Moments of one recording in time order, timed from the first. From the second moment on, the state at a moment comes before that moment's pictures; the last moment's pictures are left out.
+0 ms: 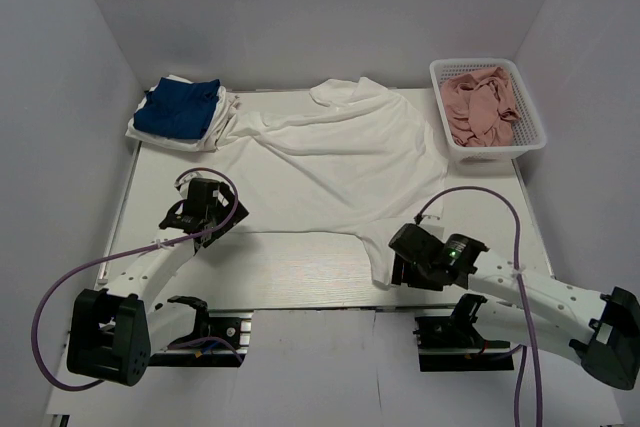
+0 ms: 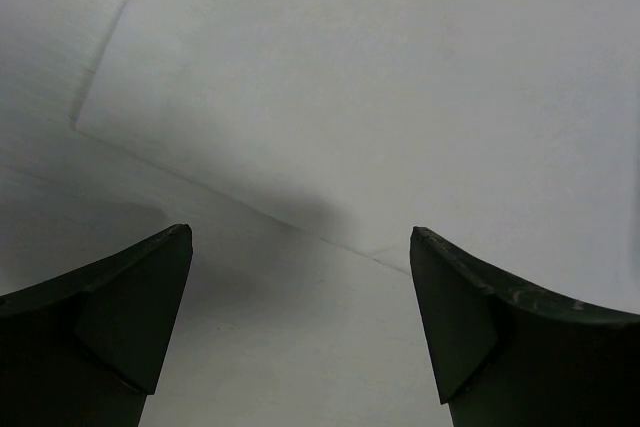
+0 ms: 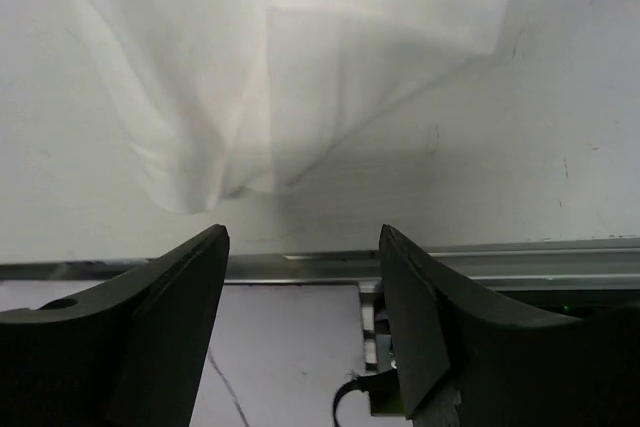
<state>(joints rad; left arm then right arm) -0.21 1.09 0.55 -0.36 -0.15 -0.79 0.98 0.92 0.57 -0.94 0.24 1.00</state>
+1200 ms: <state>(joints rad) -0.20 1.19 0.55 -0.33 -0.12 -0.76 0.89 1.06 0.66 -1.10 0.27 1.20</state>
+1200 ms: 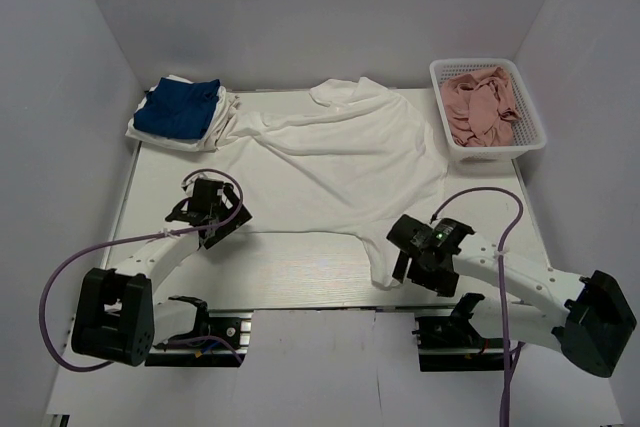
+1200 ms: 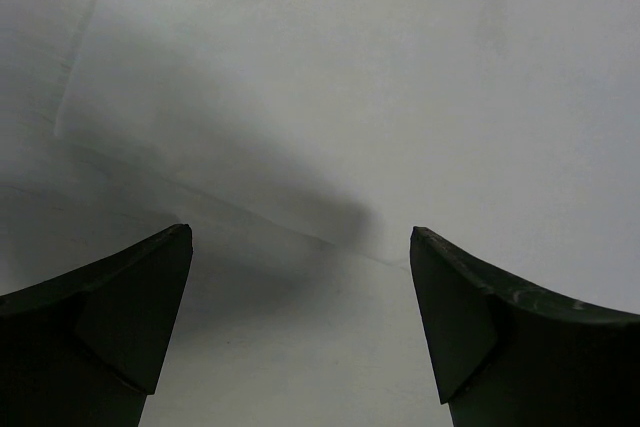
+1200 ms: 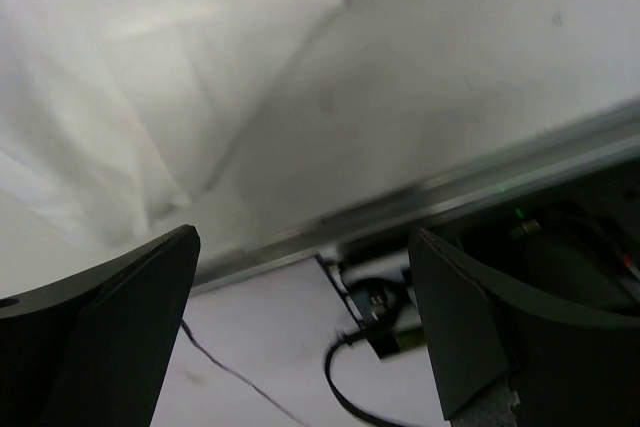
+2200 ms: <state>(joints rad) -0.57 2.00 1.47 -0.03 0.39 -0.48 0.85 1.19 0.65 -0.49 0.37 0.75</state>
